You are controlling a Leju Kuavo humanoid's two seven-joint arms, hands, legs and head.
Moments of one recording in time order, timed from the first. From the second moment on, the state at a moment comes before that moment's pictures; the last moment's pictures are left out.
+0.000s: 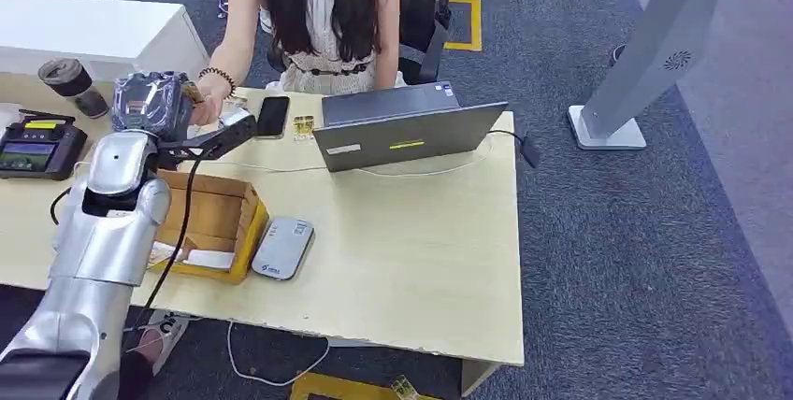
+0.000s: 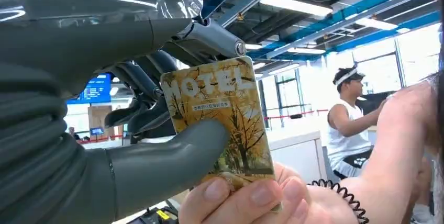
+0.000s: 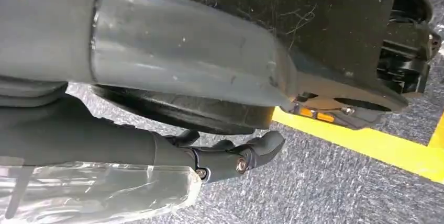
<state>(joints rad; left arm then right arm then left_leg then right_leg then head) -0.67 0.22 -0.13 -1.20 -1.54 0.05 0.16 -0.07 0.22 -1.07 -0.21 1.41 0.14 -0.19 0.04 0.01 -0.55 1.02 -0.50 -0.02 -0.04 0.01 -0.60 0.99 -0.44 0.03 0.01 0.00</state>
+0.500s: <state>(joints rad) -0.64 0.25 -0.14 -1.16 -1.53 0.20 0.16 -0.08 0.22 -1.06 -0.21 1.42 0.14 -0.11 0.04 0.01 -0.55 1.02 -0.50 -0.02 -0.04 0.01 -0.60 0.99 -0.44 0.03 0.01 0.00</state>
